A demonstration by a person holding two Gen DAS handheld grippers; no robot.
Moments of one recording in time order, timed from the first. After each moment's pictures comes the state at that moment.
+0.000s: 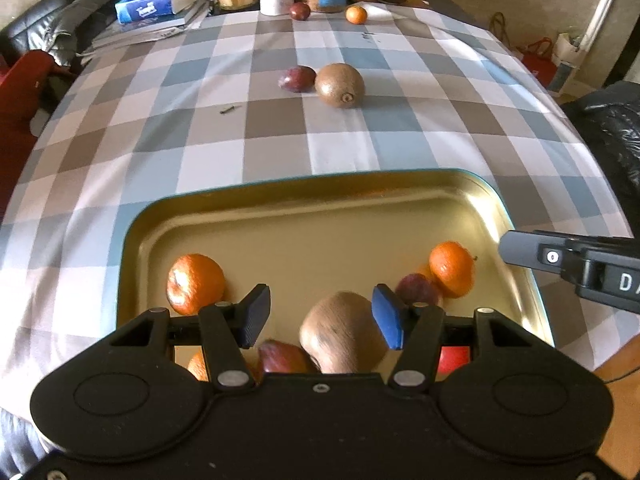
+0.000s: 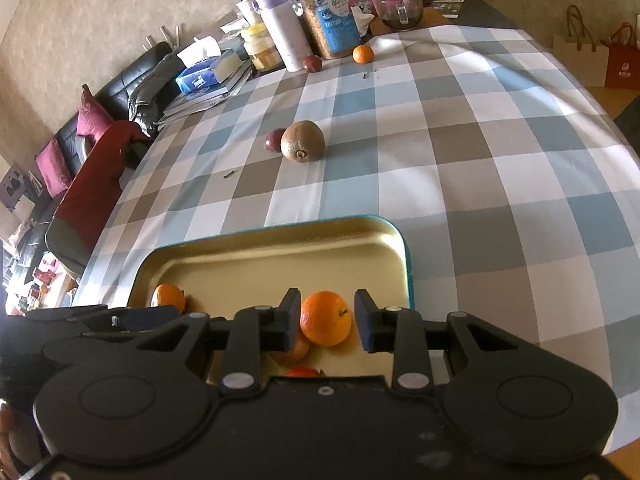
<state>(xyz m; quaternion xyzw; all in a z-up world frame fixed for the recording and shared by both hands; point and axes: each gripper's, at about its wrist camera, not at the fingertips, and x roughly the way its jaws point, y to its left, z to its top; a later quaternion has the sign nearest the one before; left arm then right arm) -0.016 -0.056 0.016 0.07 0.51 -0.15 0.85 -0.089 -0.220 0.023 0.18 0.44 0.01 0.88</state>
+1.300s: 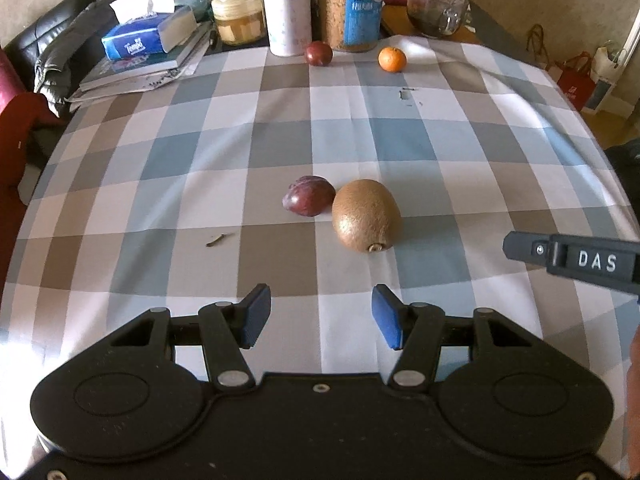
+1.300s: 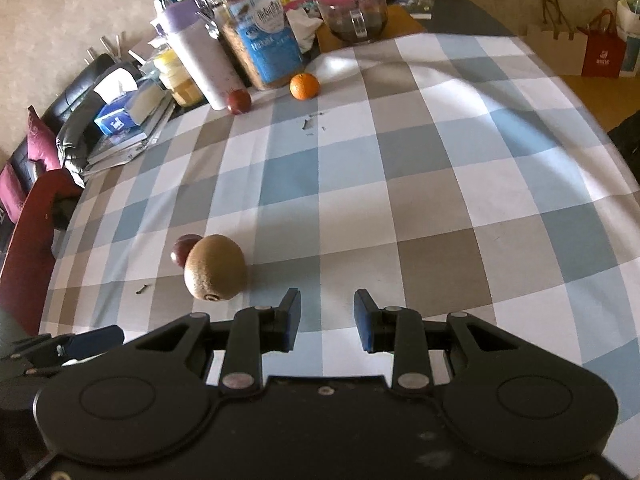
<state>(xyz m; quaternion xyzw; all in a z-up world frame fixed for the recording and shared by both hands) 0.127 -0.113 0.020 0.07 0.51 -0.11 0.85 0.085 -0.286 0.001 0.19 0.47 -0.05 0.86</state>
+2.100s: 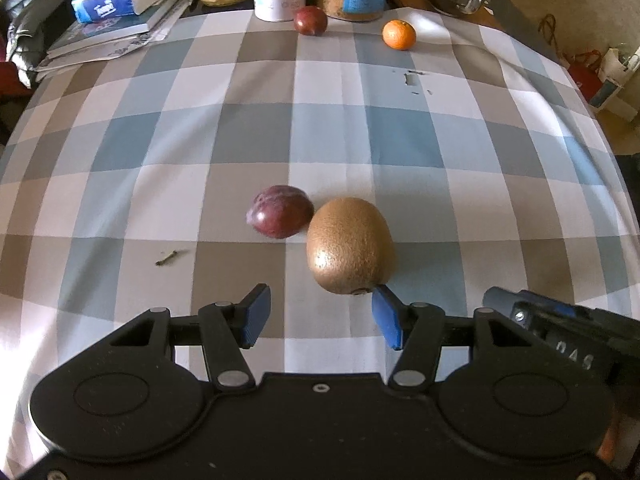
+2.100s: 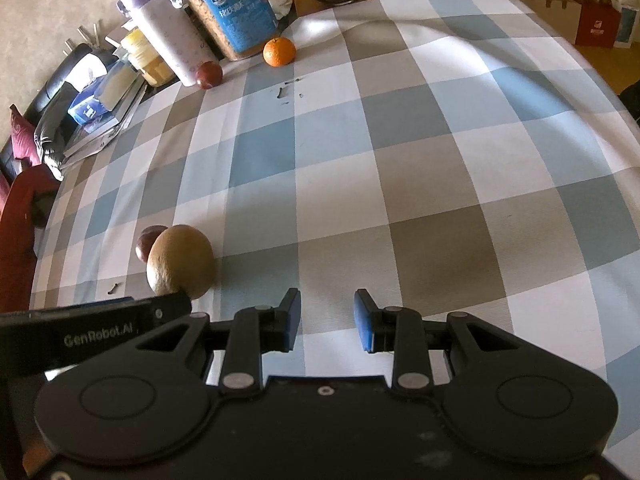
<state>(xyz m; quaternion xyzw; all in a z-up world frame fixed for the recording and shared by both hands) 0.182 -0.129 -0.007 0.04 0.57 -0.11 0.81 0.106 -0.291 -0.030 0.20 0.51 -0.06 0.83</state>
